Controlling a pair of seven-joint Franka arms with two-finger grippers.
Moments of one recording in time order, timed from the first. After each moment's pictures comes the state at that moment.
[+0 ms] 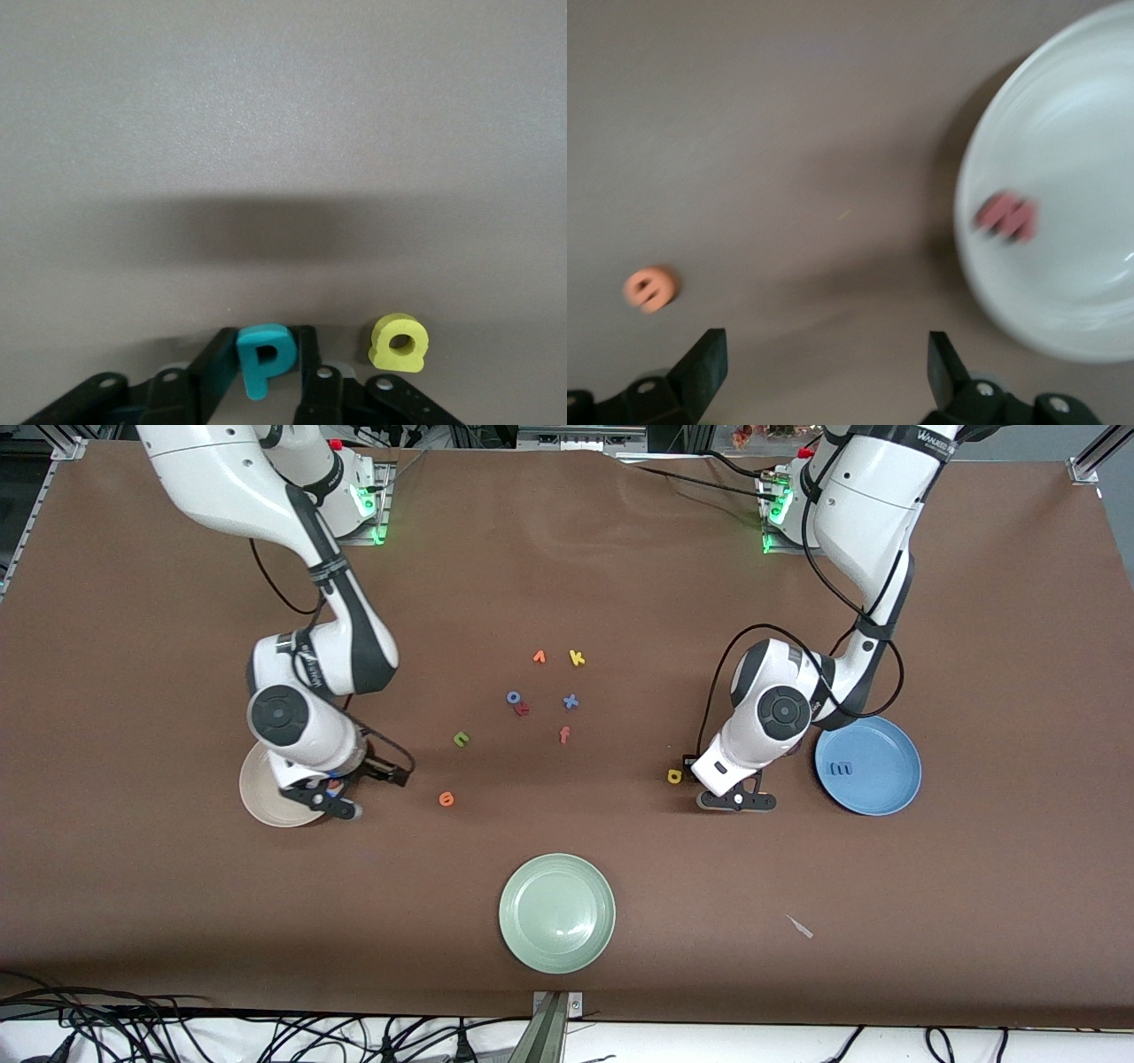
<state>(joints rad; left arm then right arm) -0.37 0.65 -0.03 -1.84 -0.11 2.49 -0.28 0.40 0.56 -0.07 -1.77 0.06 2.26 0.67</state>
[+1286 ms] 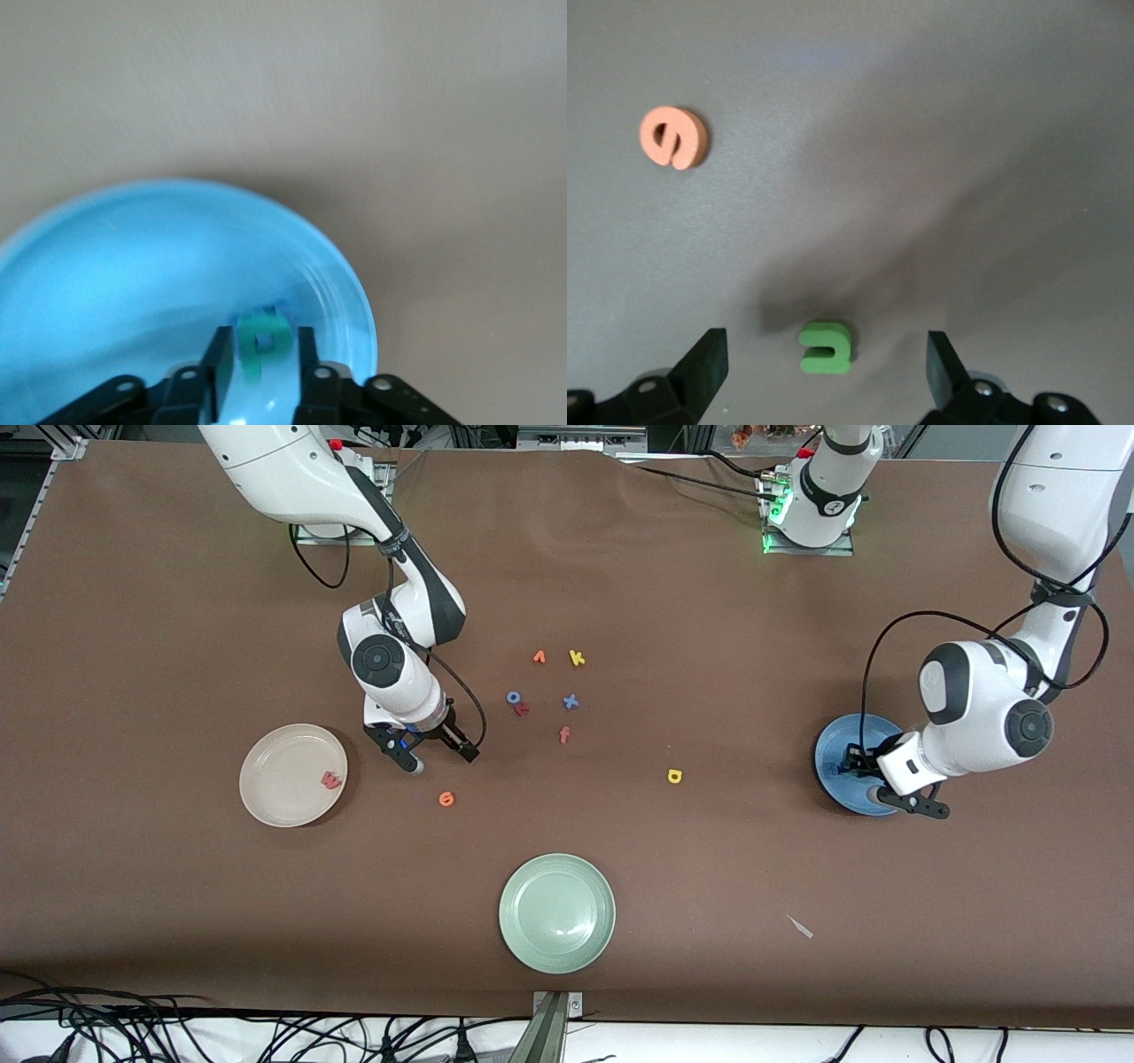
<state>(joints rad) 0.20 0.50 -0.16 -1.98 -0.09 2.31 0.35 0.45 0.55 0.06 -1.99 0.06 2.58 1.19</state>
